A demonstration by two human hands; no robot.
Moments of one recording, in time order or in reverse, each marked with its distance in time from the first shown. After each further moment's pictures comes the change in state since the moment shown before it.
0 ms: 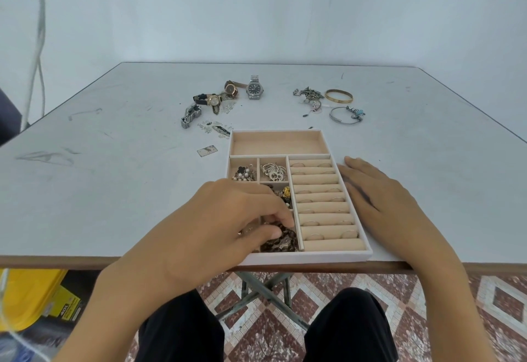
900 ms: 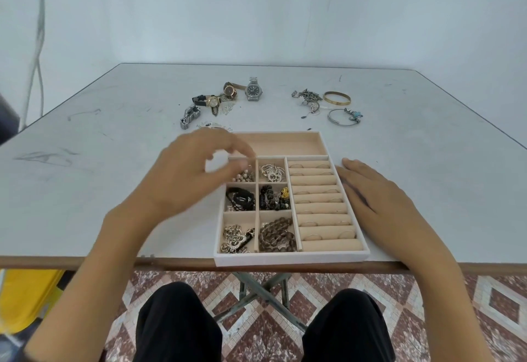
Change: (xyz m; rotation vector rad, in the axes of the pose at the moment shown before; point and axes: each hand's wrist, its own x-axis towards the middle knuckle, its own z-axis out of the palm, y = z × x) left_hand 0.026 -0.067 -0.013 -0.023 0.298 -0.091; right_hand -0.001 0.001 0.001 -0.020 0.008 -0.008
